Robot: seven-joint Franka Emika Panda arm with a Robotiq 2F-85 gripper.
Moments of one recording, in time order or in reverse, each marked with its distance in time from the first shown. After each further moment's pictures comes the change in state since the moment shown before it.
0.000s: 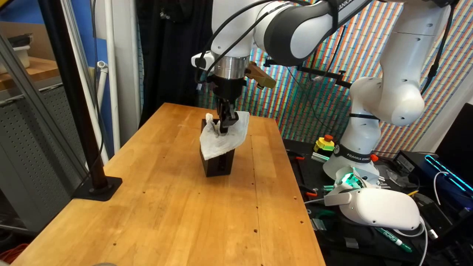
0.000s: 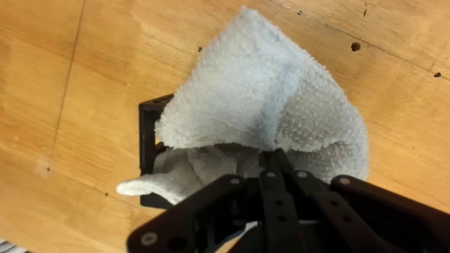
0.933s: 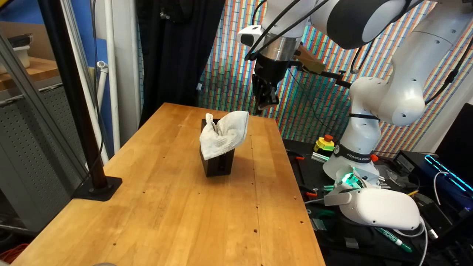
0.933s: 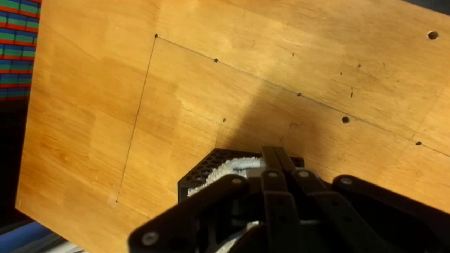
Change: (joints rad) arm 0.012 -0.322 0.071 -0.196 -0.061 -0.157 0.130
